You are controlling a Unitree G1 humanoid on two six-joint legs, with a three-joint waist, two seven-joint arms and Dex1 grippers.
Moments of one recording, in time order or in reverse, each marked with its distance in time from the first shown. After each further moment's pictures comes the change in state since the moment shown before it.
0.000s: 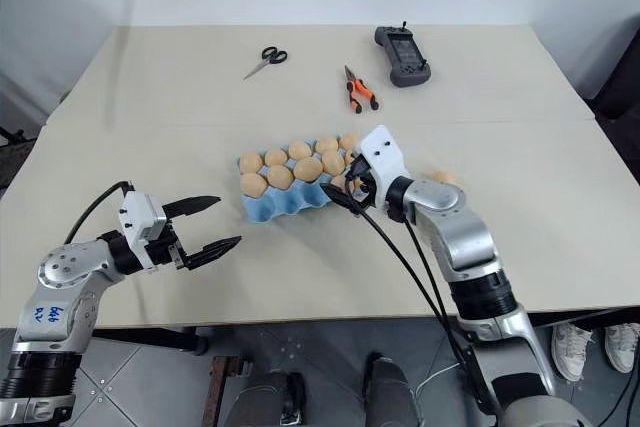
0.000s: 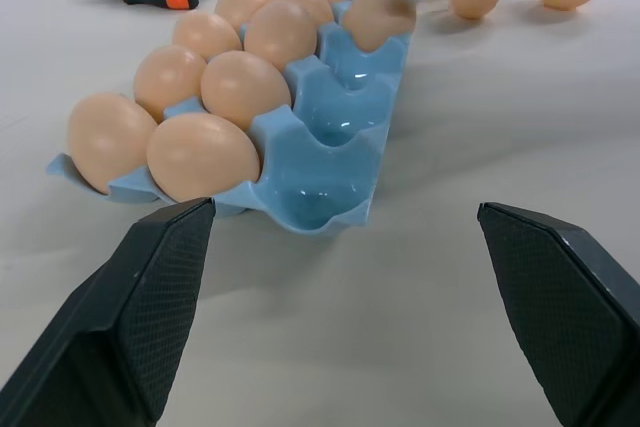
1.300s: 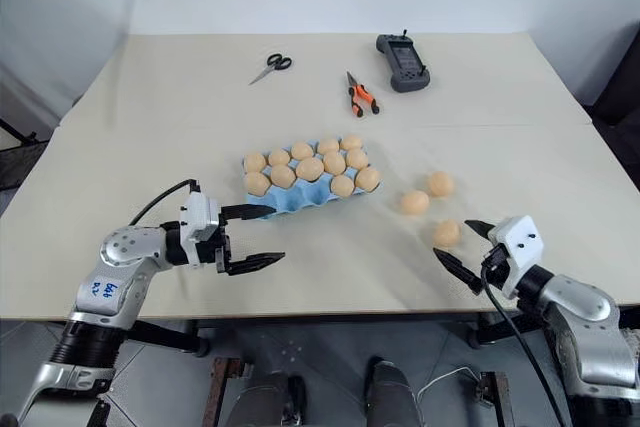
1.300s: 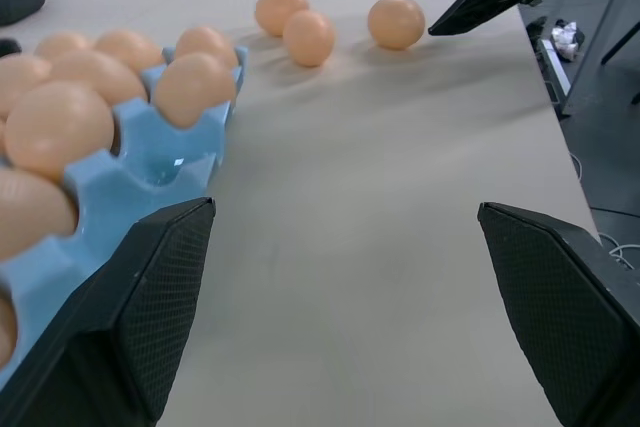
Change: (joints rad) left arm -0.153 -0.075 -0.198 0.091 0.022 -0.030 -0.135; right arm 0.540 -0.210 -0.347 0.124 0.076 -0.419 0.206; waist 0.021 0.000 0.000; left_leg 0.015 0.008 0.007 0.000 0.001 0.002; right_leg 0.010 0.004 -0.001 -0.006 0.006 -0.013
